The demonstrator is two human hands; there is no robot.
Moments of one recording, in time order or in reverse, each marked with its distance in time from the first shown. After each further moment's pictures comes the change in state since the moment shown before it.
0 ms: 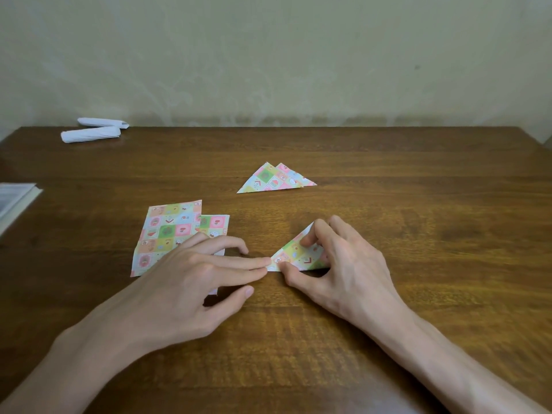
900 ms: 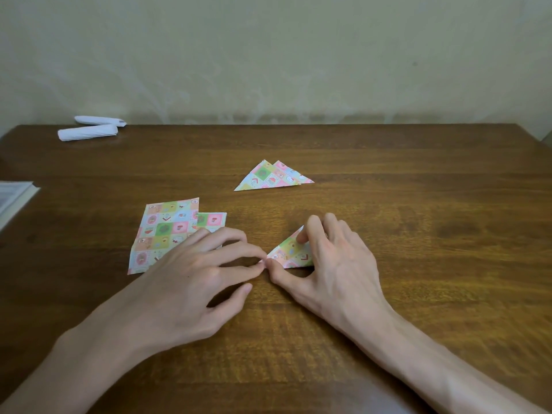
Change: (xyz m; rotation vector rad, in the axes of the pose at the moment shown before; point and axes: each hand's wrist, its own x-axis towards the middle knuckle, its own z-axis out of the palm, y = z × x) left_hand 0.003 0.007 0.000 0.074 0.013 0.053; right_hand -0.001 -0.006 0.020 -0.115 0.193 -0.051
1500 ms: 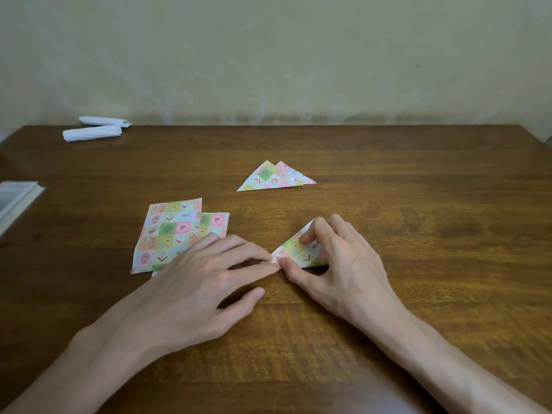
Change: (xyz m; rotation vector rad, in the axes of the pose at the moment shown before) left_hand 0.003 0.006 0.003 -0.015 -0.065 -0.038; right_hand 0.002 0.014 -0.009 0.126 -0.160 0.004
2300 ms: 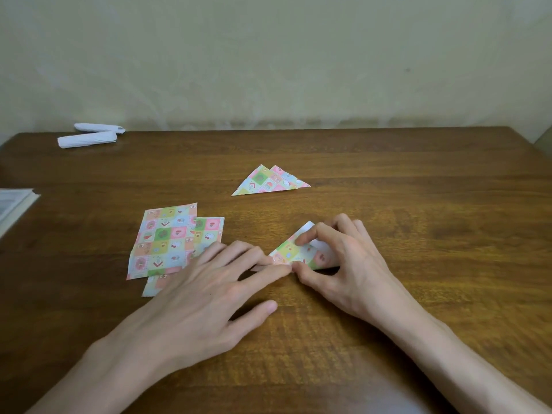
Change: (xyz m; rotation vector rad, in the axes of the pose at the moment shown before) left_hand 0.003 0.021 0.003 0.073 -0.045 -0.043; right_hand 0.003 0.014 -0.020 0.122 -0.106 0.008
